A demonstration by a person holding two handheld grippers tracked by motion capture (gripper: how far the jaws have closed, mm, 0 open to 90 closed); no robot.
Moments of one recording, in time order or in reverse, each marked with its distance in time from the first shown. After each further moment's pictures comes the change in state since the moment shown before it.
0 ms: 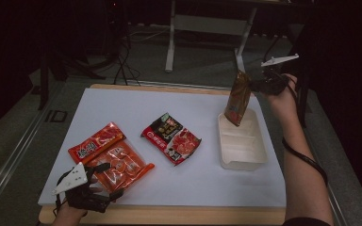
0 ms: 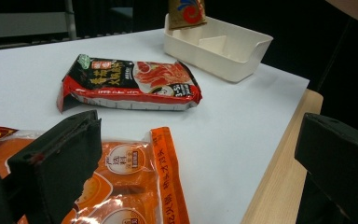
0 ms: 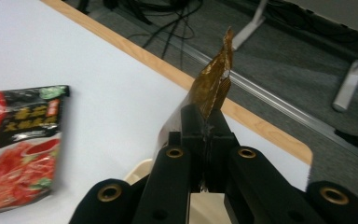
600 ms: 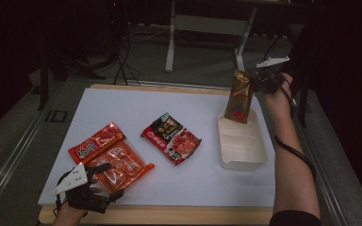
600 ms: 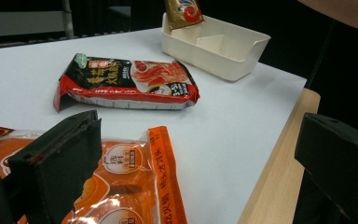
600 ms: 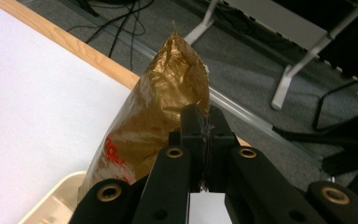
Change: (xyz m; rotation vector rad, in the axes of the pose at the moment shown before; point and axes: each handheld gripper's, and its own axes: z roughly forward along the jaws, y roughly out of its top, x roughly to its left) left arm -0.001 0.000 0.000 0.005 -0.008 0.001; right arm -0.011 -0.005 0.028 -0.010 -0.200 -0.076
